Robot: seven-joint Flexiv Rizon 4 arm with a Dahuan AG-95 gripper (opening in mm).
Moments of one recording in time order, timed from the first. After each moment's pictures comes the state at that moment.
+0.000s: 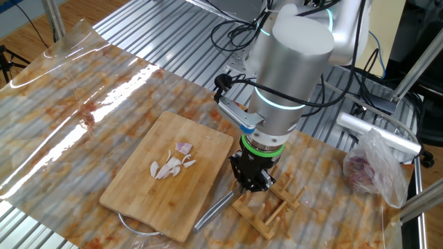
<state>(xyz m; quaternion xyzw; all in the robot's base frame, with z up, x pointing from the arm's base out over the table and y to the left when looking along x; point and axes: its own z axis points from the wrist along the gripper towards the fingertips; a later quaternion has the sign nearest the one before) 0.544 0.177 0.047 0.14 0.99 0.02 0.07</state>
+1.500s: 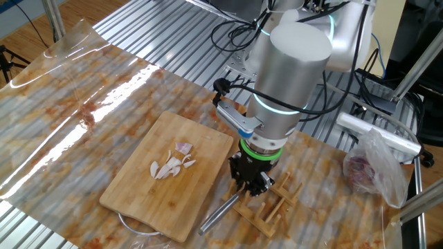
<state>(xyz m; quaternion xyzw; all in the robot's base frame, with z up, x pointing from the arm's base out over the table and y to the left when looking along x) 0.545 0.181 0.050 0.15 0.99 0.02 0.06</state>
